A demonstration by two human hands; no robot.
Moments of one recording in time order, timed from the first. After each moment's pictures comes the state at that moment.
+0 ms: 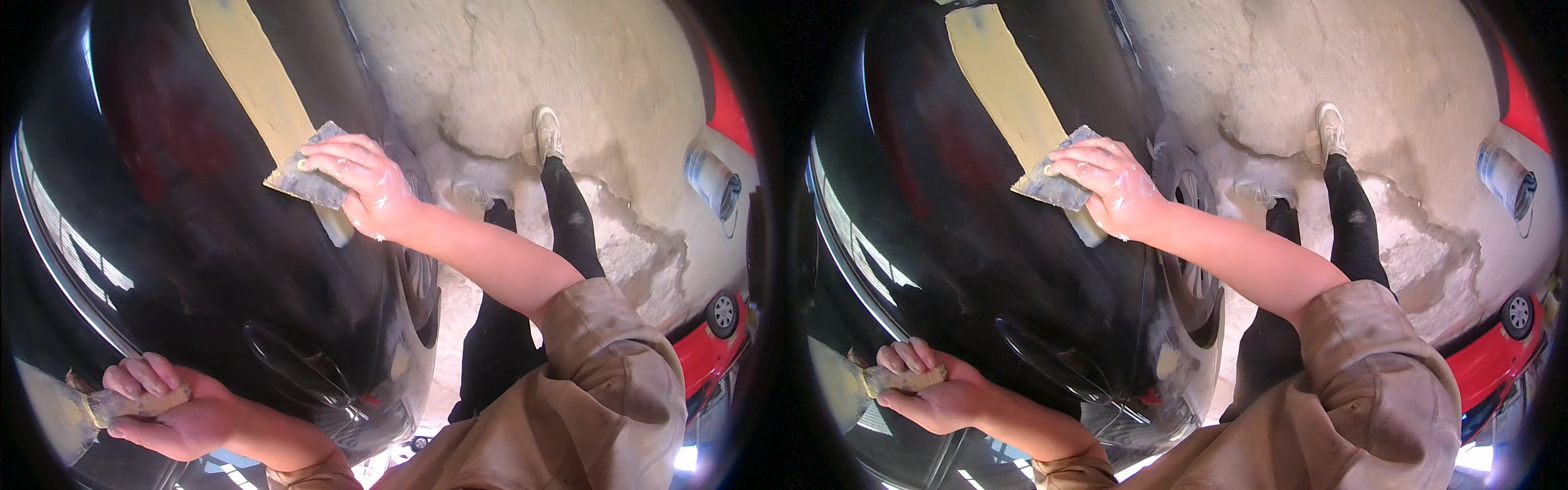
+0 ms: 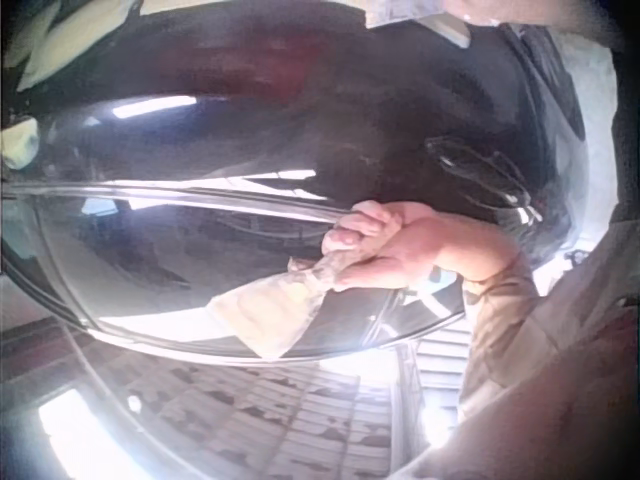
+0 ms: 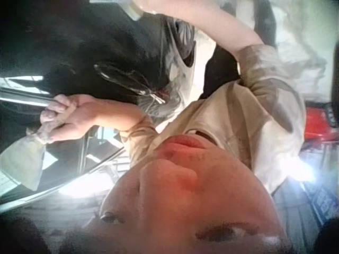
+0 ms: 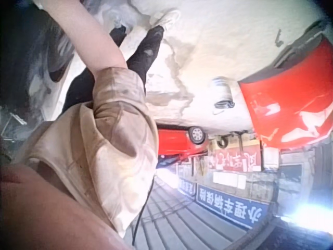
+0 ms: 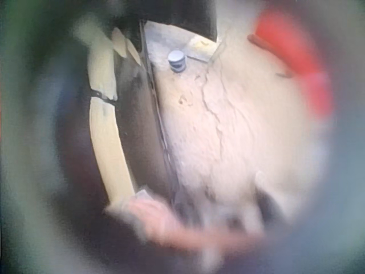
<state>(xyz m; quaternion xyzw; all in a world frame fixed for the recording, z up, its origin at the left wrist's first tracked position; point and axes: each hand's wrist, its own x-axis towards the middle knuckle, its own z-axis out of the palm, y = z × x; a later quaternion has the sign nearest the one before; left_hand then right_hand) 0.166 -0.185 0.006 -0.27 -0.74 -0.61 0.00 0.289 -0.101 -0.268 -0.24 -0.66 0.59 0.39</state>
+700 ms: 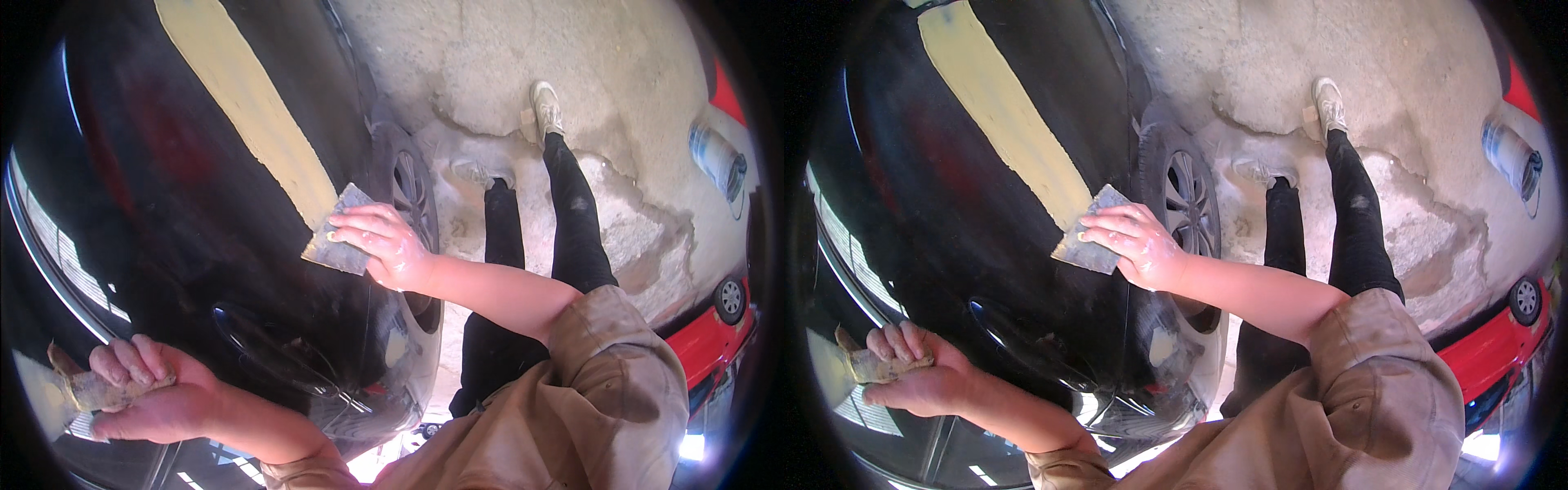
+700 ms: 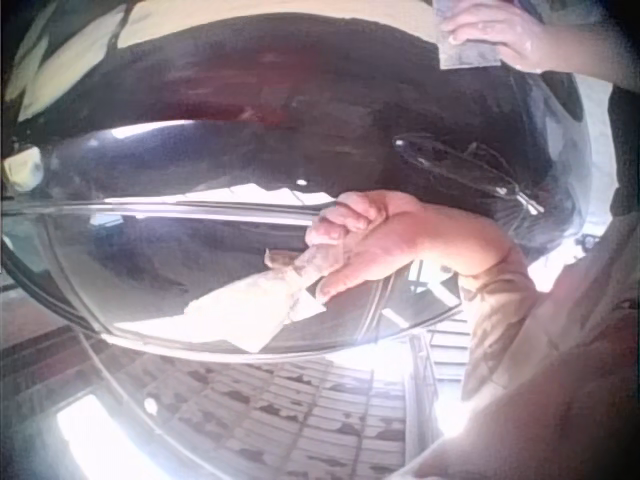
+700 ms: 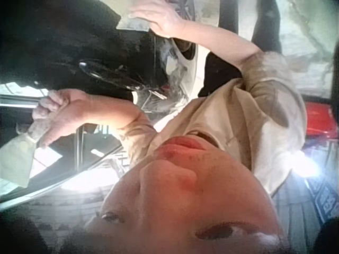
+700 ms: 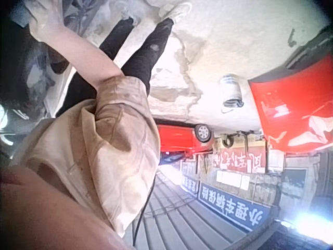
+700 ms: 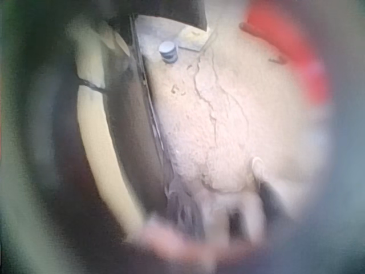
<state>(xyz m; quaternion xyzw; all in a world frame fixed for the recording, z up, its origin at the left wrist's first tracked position) 0.166 -0.186 0.004 -0.28 -0.74 -0.61 -0.06 0.368 -0.204 -0.263 -0.24 -0.65 0.64 0.33</state>
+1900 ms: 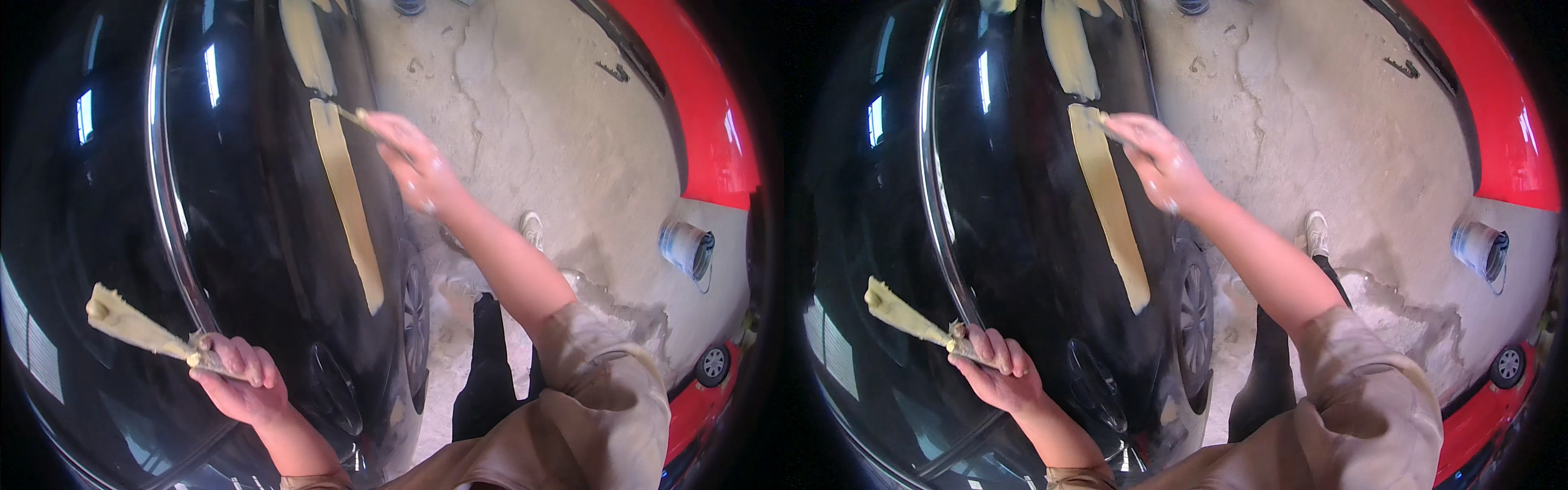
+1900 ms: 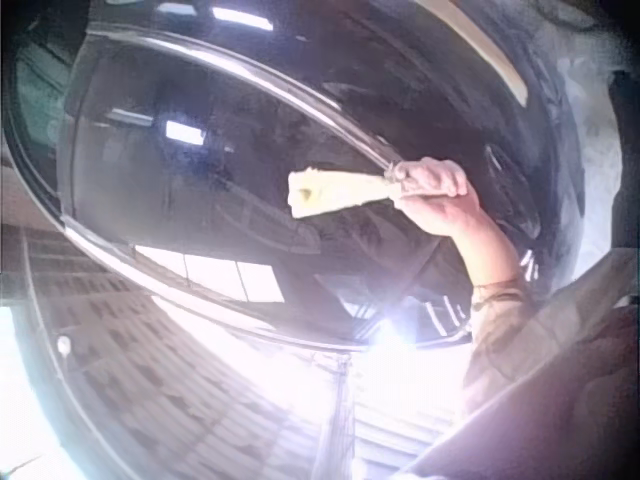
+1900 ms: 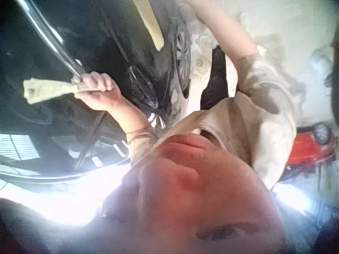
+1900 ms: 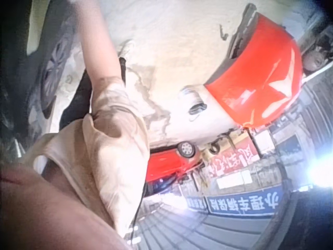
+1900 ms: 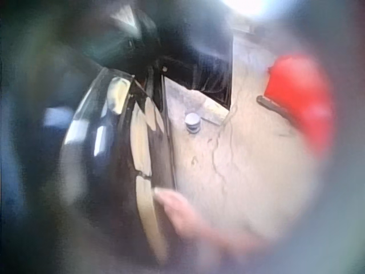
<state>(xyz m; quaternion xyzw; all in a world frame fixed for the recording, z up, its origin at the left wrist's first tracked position) 0.160 -0.206 0.009 -0.16 -0.52 -0.79 -0.27 0.250 0.062 -0.202 -0.18 -0.70 0.57 0.40</state>
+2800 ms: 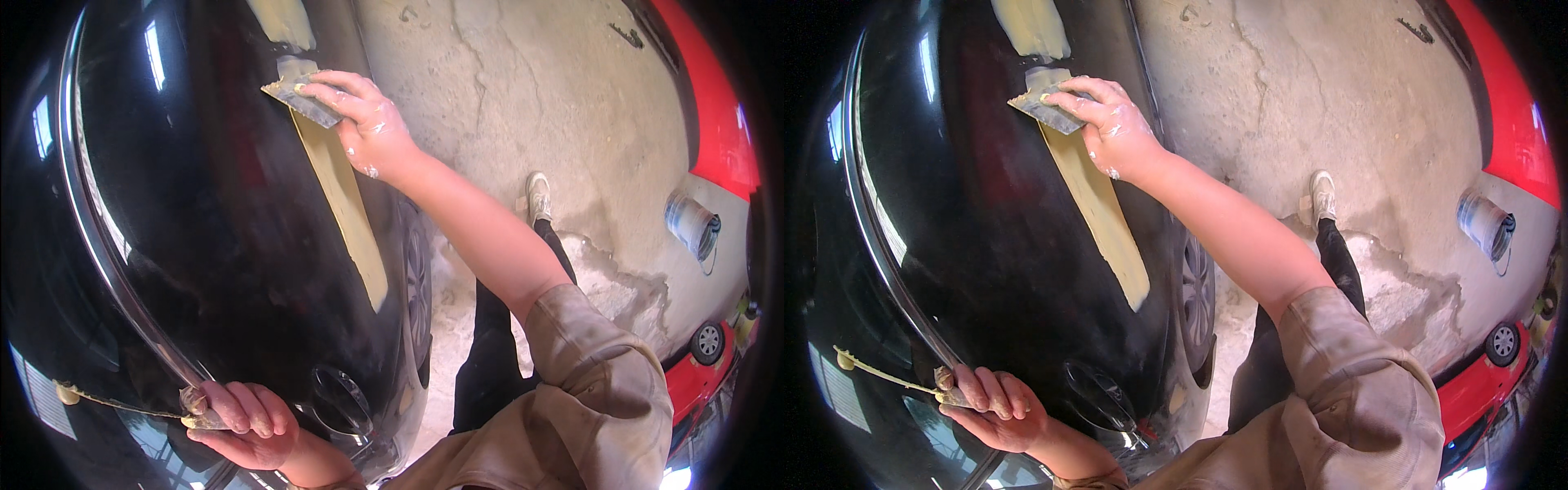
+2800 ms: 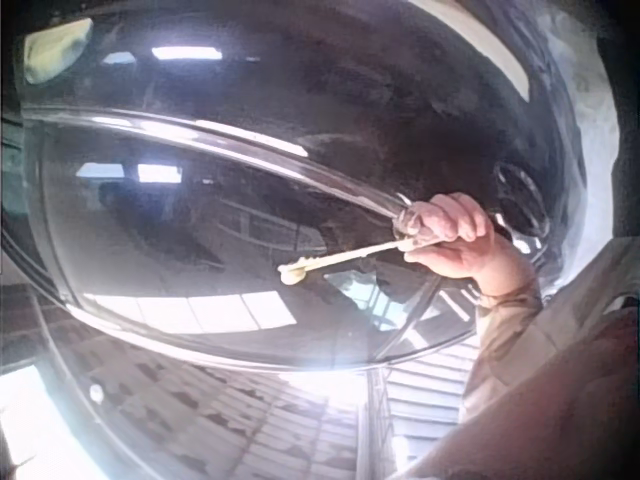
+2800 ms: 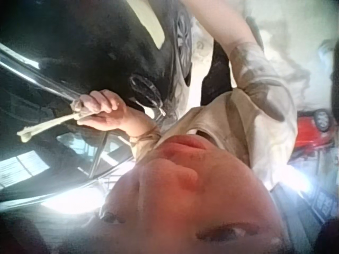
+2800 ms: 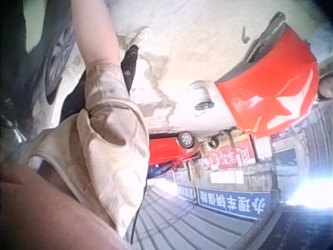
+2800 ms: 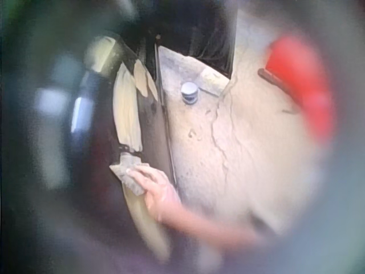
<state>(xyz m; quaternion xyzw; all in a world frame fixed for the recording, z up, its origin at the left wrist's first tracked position) 0.164 -0.194 0.007 -0.20 -0.59 -0.73 -0.29 0.177 0.045 -0.253 -0.25 -0.71 0.54 0.39</state>
